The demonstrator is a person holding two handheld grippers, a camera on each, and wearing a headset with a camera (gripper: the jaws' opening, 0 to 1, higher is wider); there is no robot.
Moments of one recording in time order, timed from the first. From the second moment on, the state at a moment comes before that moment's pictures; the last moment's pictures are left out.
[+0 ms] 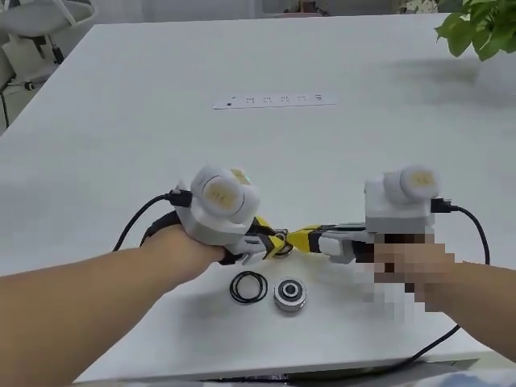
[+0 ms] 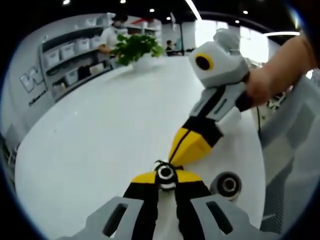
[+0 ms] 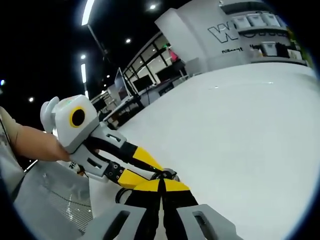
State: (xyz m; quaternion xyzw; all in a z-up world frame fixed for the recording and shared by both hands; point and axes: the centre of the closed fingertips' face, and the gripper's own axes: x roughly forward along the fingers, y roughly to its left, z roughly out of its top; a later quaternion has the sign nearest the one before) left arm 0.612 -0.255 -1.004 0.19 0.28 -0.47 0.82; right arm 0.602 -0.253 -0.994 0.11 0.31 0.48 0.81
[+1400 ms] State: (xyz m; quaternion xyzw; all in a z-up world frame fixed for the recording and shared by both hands) left arm 0.558 -0.196 -0.944 0.13 0.24 -0.50 0.82; right arm 0.565 -0.225 -0.963 0.14 0.31 0.55 0.76
